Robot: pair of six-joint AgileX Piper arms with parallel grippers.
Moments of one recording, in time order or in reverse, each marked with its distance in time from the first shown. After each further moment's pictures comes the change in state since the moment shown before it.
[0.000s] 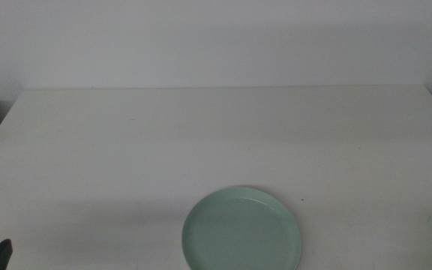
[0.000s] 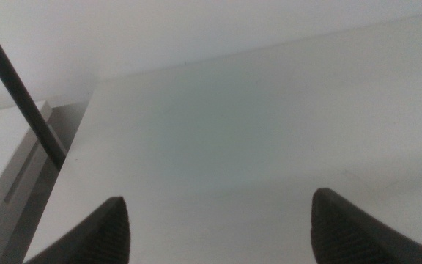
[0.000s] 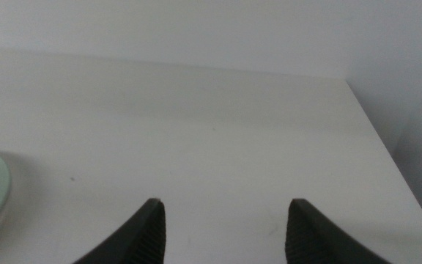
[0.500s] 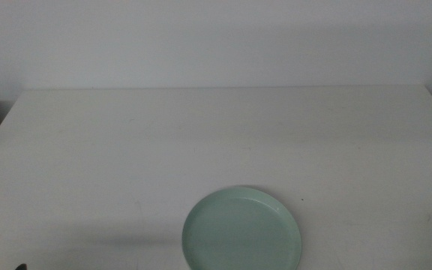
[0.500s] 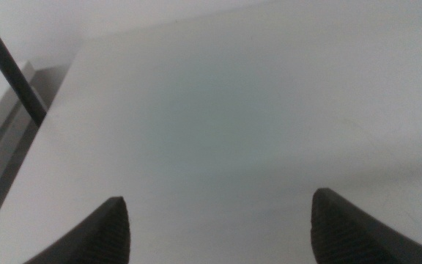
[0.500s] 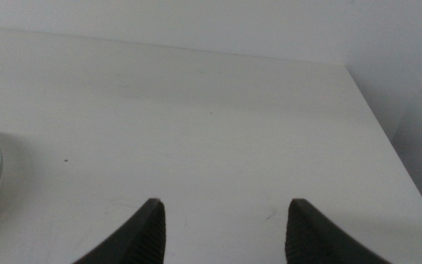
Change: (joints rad) left arm 0.000 -0.081 0.132 0.003 0.005 0.001; right arm 0.000 0.000 0.032 -0.021 -0.004 0.000
